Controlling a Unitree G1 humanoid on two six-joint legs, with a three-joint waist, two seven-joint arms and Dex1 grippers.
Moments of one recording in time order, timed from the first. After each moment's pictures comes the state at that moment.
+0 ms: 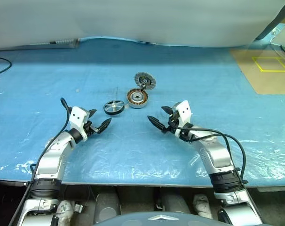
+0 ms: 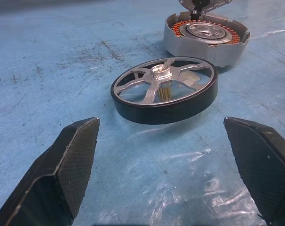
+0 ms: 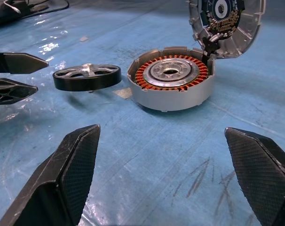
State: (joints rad) left arm -0.17 0.41 0.11 0.12 -0.29 0.13 -0.67; right arm -0.27 -0.25 0.09 -0.05 0.24 0.39 0.59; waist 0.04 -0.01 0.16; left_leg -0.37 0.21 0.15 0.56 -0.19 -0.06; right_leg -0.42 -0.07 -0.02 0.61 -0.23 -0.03
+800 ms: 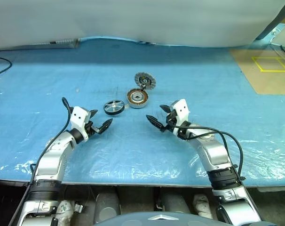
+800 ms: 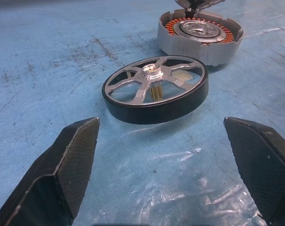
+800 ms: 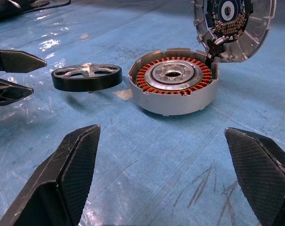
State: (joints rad) left arm -0.16 0.41 0.10 0.06 -0.29 0.20 -0.66; right arm -0.31 -0.26 0.10 -0.02 0.22 0.38 0.59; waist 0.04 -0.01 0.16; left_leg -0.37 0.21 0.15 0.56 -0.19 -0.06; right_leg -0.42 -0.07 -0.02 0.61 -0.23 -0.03
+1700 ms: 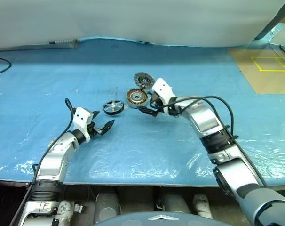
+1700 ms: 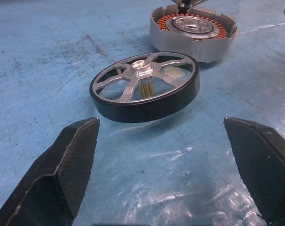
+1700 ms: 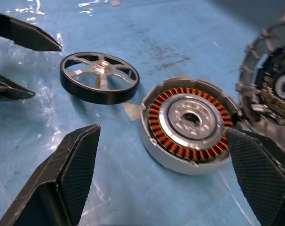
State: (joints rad) left arm -0.16 0.41 0.08 0.06 -0.29 0.20 -0.65; right arm -0.78 -0.31 0.31 0.22 0.08 0.55 0.74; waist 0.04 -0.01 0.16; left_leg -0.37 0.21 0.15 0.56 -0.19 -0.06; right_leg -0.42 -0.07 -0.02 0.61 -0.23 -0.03
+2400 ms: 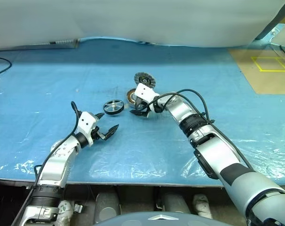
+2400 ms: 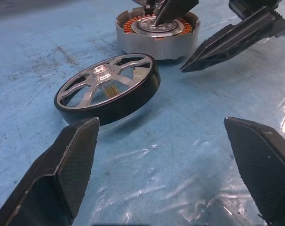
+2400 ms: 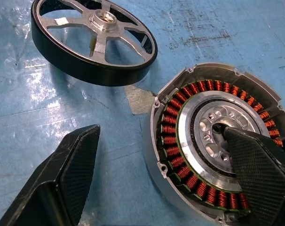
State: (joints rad) left arm -0.11 0.41 0.03 0.02 -0.23 0.10 -0.68; right arm -1.02 -0.16 0.40 0.89 -0.14 0.15 0.76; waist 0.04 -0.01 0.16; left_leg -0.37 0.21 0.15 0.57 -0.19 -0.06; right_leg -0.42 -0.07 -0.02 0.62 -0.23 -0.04
